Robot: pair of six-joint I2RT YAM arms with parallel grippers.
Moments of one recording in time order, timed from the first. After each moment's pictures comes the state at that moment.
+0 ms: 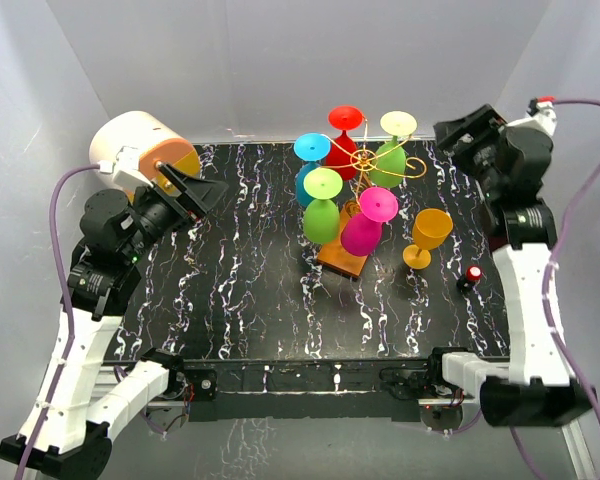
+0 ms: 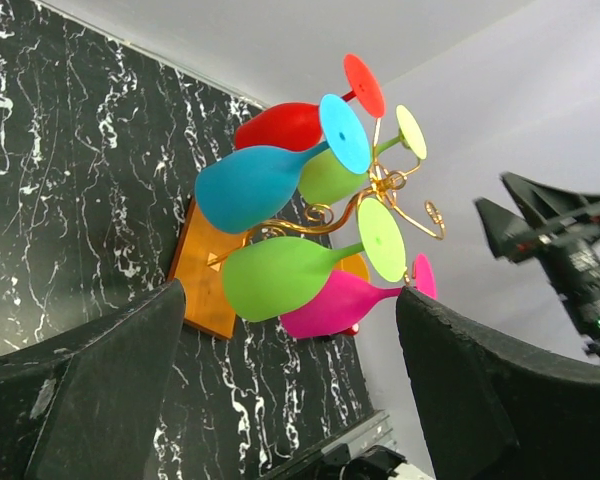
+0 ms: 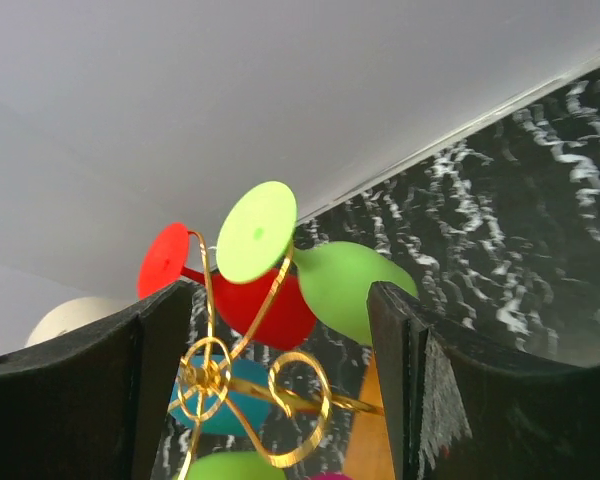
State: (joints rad) left arm -0.28 0.83 1.19 -0.48 0.20 -0.85; right arm -0.03 1.18 1.41 -0.35 -0.07 0.70
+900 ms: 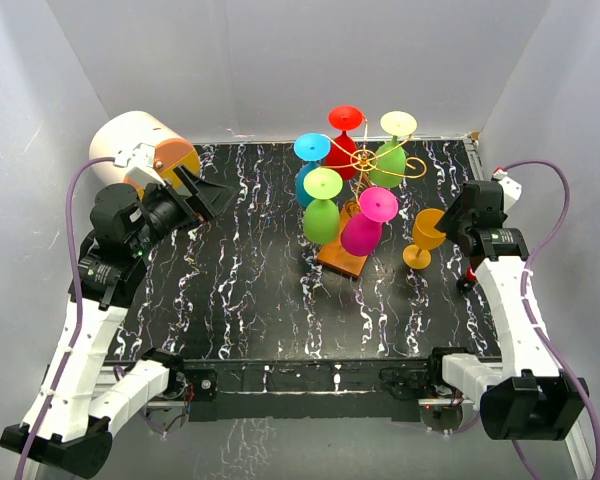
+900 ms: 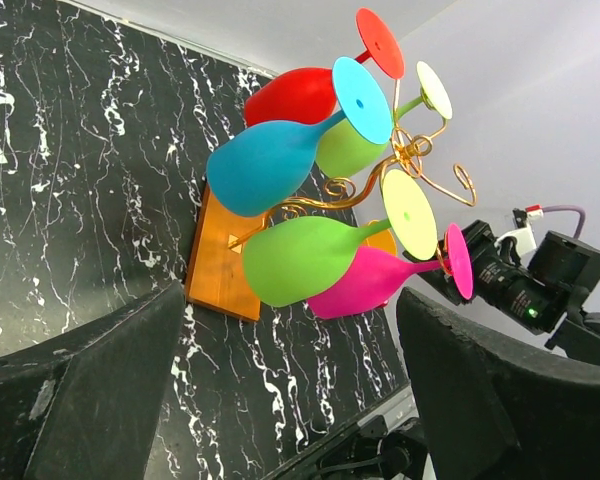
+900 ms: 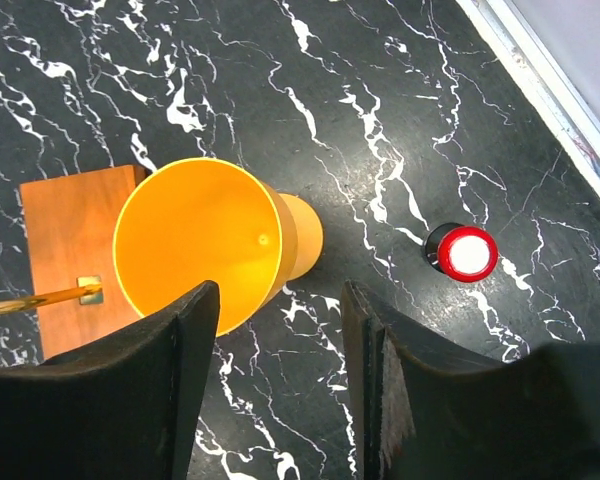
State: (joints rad) left arm -0.28 0.87 1.16 -0.46 0.27 -0.74; right arm -0.04 1.03 1.03 -0.73 0.29 0.52
